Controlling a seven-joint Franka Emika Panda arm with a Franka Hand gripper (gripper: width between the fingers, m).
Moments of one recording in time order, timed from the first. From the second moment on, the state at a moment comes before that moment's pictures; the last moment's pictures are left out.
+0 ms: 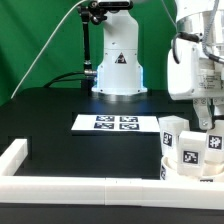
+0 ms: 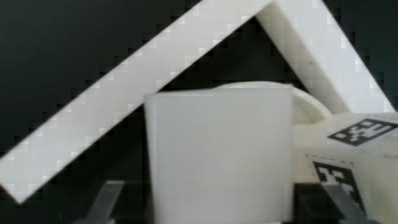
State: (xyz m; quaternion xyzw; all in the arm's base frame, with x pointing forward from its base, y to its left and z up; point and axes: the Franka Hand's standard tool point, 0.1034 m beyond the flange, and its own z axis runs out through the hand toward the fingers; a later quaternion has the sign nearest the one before) arm 0.597 0.112 0.084 -0.39 0.91 -0.01 0.17
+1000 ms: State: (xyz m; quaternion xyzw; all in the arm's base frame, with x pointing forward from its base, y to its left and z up) arm 0.605 0.125 0.096 -0.56 0.81 -0.03 0.15
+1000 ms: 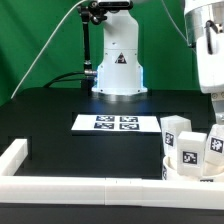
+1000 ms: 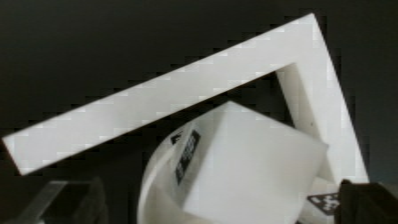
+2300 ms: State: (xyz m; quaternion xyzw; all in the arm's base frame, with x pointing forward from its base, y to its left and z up) arm 0.608 0.148 0.098 -0.95 0.30 -0.09 0.06
